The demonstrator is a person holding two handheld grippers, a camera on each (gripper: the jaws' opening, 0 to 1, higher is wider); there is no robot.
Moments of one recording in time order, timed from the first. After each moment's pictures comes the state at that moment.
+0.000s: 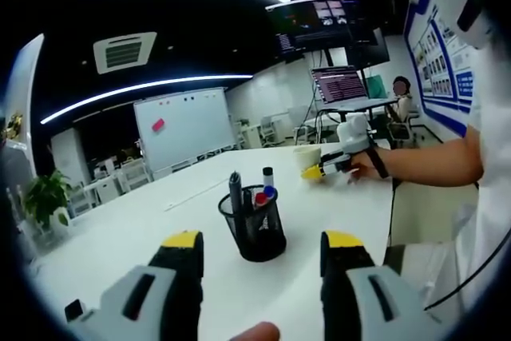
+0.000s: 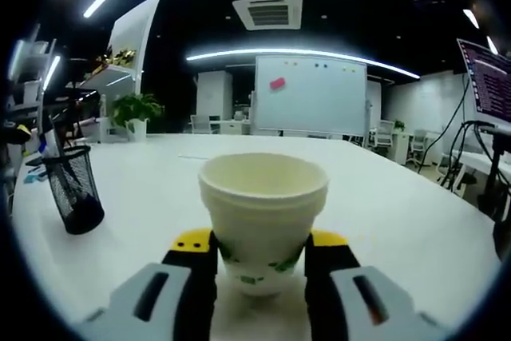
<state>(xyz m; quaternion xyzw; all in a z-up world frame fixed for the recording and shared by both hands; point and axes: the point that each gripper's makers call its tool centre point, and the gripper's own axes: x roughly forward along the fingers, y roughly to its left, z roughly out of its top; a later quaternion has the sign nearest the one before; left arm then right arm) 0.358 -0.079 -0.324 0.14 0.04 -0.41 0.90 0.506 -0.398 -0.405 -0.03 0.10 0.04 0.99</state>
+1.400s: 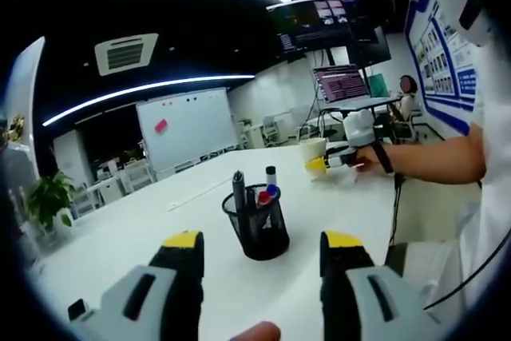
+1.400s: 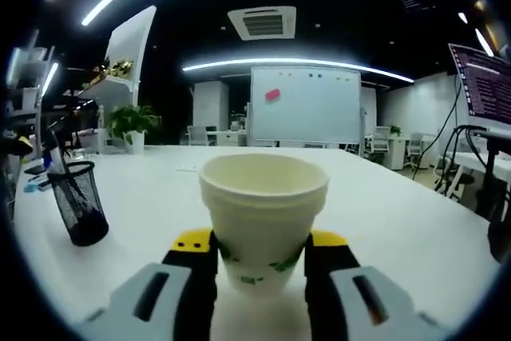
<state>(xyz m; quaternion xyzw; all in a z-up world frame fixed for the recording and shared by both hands) 0.358 -0.074 -0.324 0.15 0.04 -0.40 0.90 0.497 -0.405 -0.387 -0.02 0.07 0.03 1.00</state>
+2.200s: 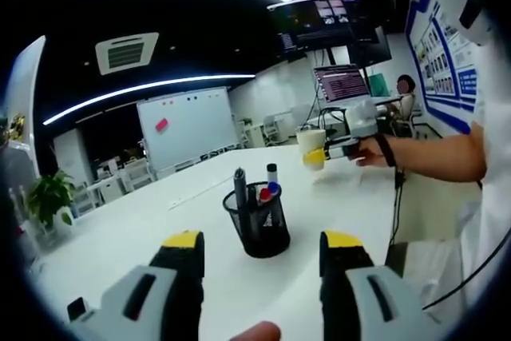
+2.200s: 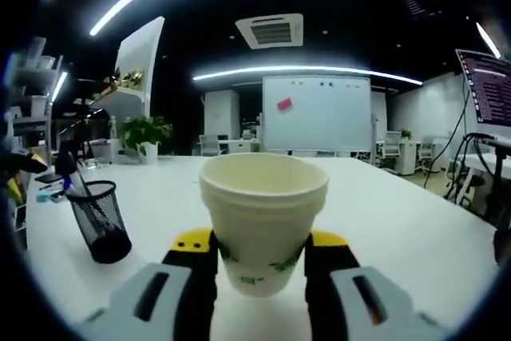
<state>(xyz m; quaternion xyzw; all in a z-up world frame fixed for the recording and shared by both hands) 0.358 -0.072 -0.326 0.15 0.04 -0.40 0.90 0.488 -0.373 -0.361 -0.01 0.05 0.07 1.00</state>
